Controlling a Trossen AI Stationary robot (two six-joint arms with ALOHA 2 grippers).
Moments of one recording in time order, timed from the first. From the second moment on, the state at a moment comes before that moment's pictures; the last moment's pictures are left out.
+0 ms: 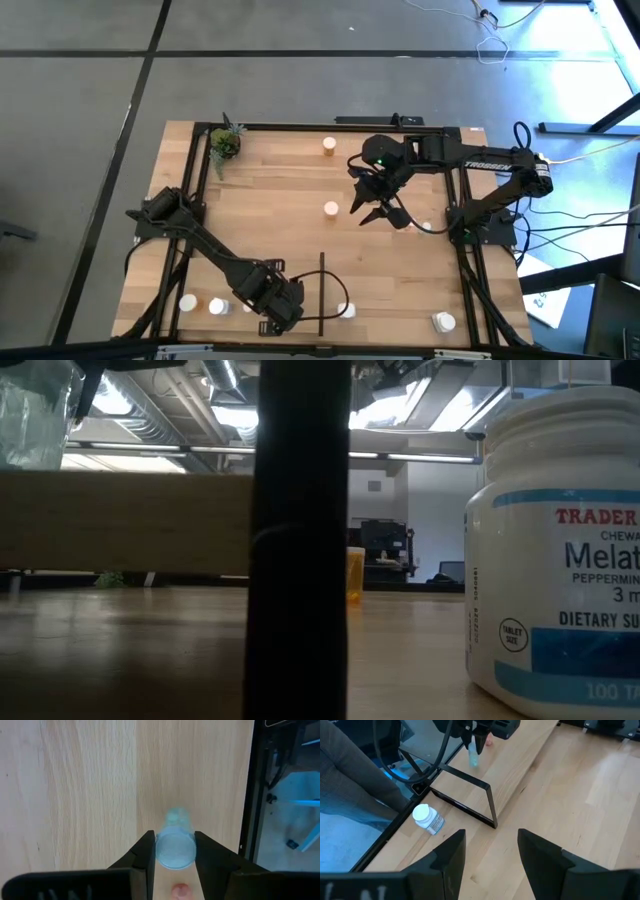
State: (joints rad) left arm -0.63 1.94 1.67 -1.08 -0.07 -0.70; right arm -0.08 1.49 1.52 -0.91 -0.58 -0.40
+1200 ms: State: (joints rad) left arm -0.64 1.96 1.67 -1.05 -0.09 -0.62; right arm -0.08 1.49 1.52 -0.91 -0.58 -0.40
